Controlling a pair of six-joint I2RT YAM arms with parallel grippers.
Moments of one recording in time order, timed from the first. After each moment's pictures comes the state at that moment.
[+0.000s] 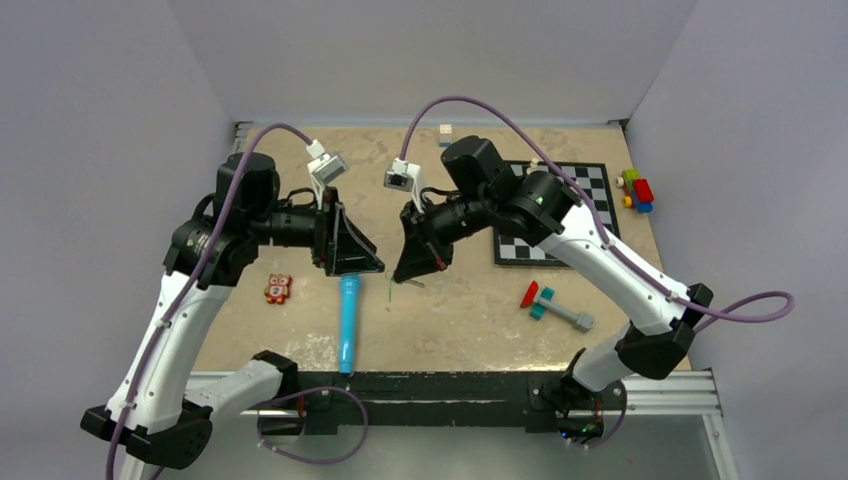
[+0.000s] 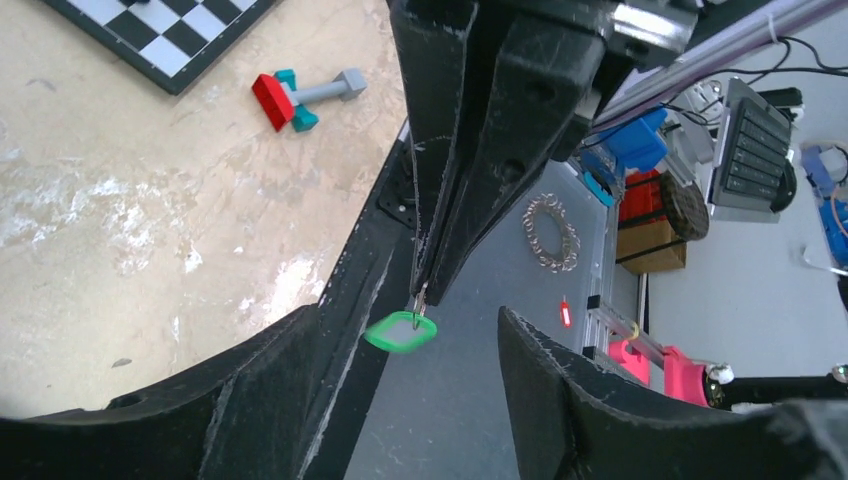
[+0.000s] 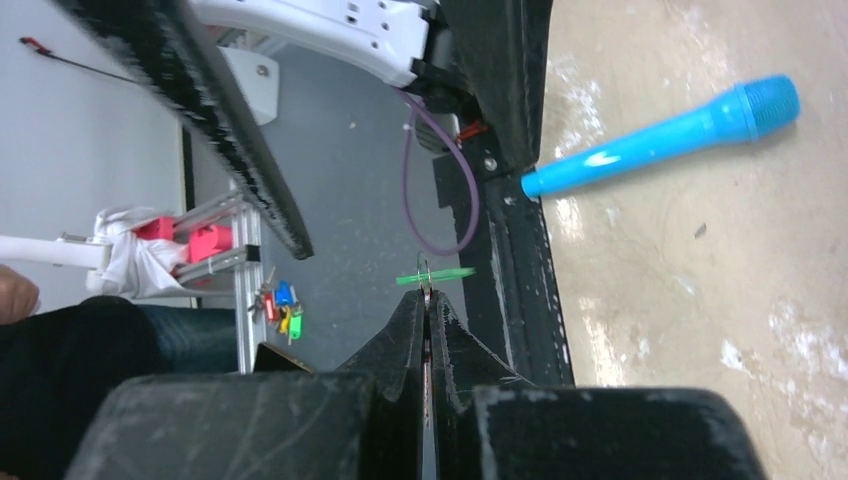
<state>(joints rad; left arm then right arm) -0.38 1.03 1.42 -0.93 0.97 -0.26 0.91 1.51 1.79 -0.98 -0.70 0.20</state>
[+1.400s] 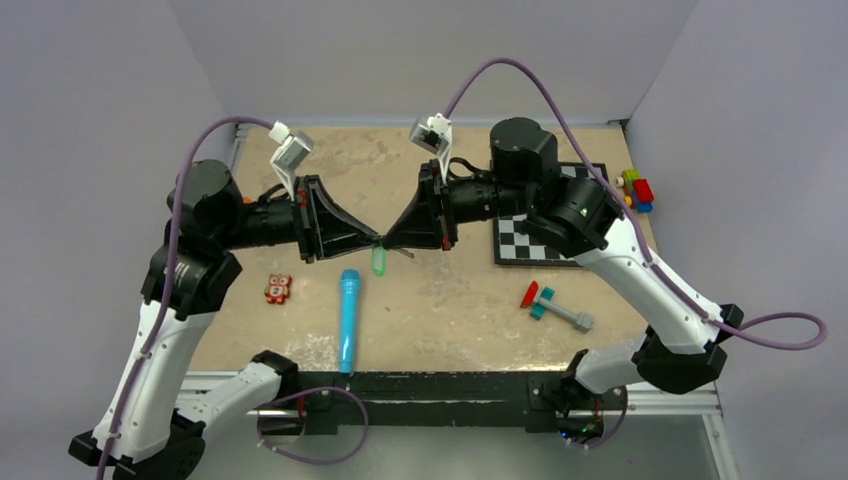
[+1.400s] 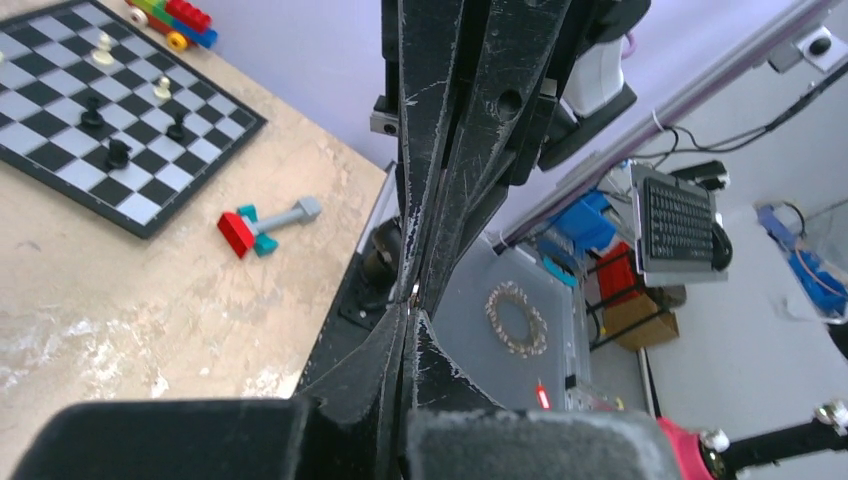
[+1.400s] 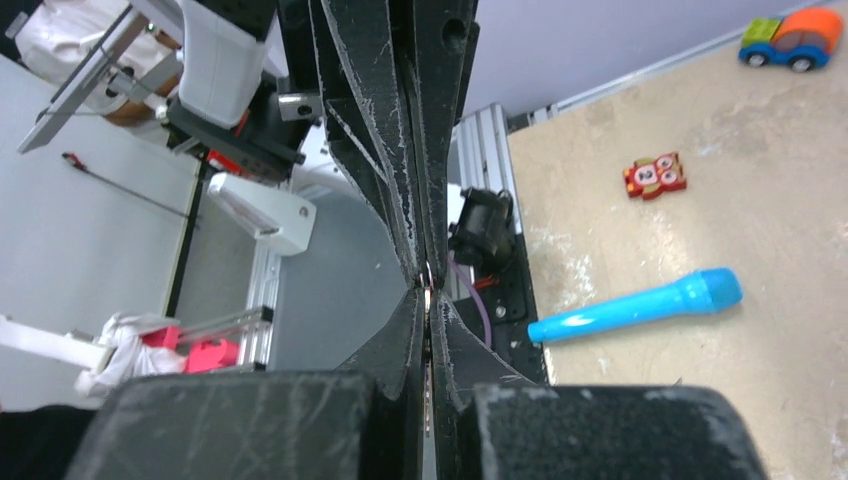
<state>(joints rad) -0.41 0.93 1.43 -0.59 0.98 -0.55 0.92 1.40 1.82 -0.65 -0.68 0.37</state>
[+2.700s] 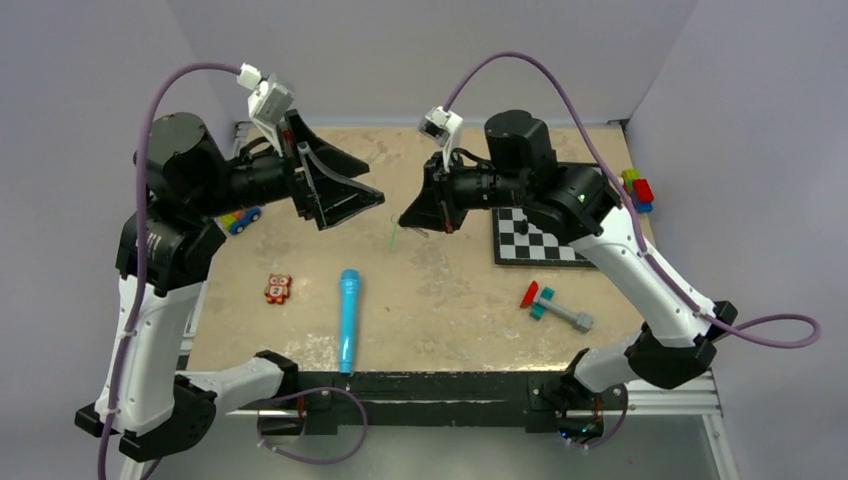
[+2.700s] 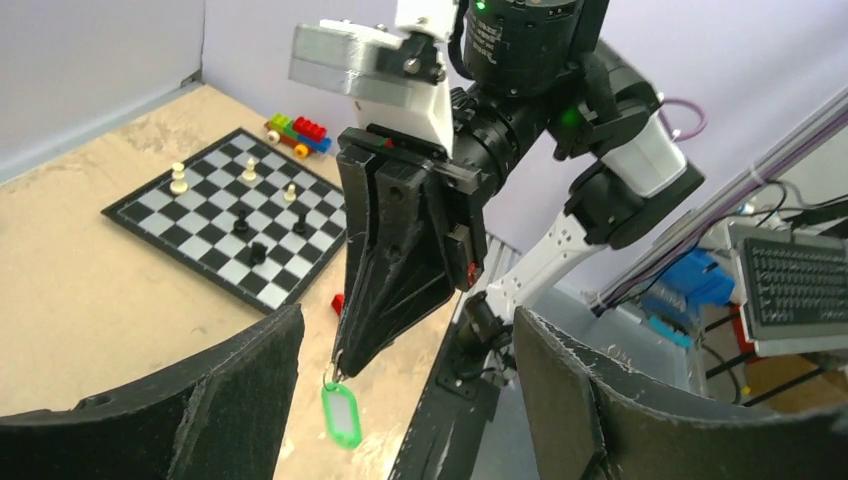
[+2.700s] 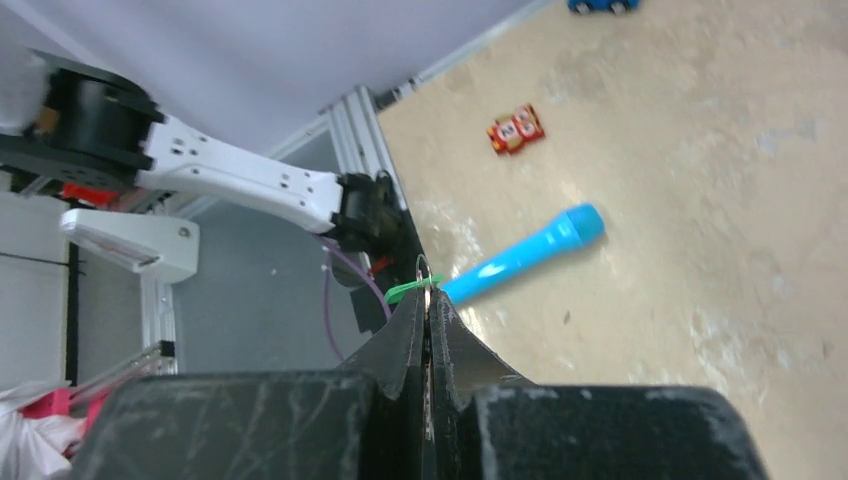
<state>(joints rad) -0.42 1.10 1.79 -0.65 0.77 -0.44 0.84 1.43 1.87 -0.75 -0.51 0.27</state>
